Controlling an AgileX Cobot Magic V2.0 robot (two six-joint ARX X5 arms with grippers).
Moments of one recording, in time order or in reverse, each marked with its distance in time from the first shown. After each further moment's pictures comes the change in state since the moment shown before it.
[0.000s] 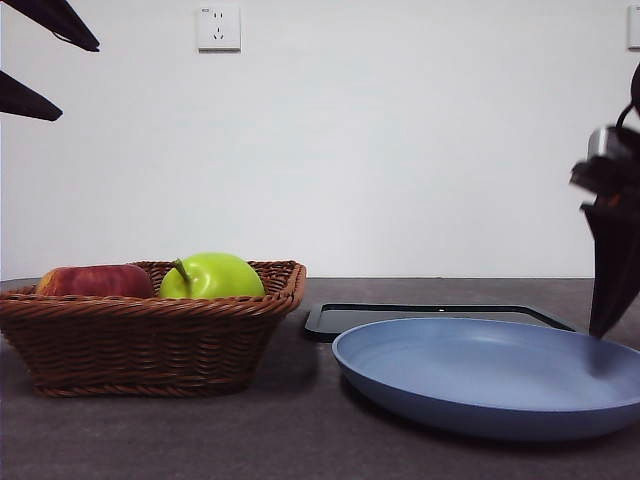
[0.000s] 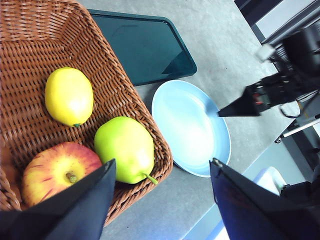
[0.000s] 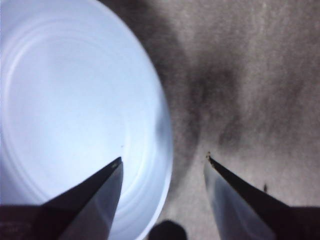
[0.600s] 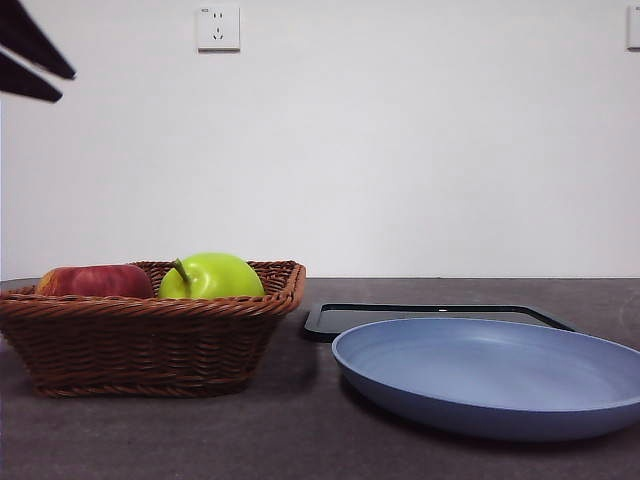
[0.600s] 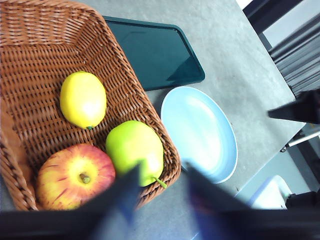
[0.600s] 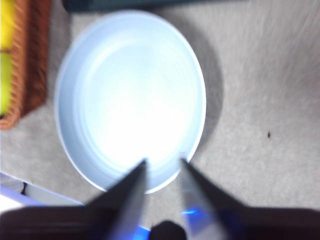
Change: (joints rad) left arm 0.038 0.000 0.000 0.001 -0.001 -0.002; right arm -0.080 -0.368 0.000 -0.215 -0.096 -0.017
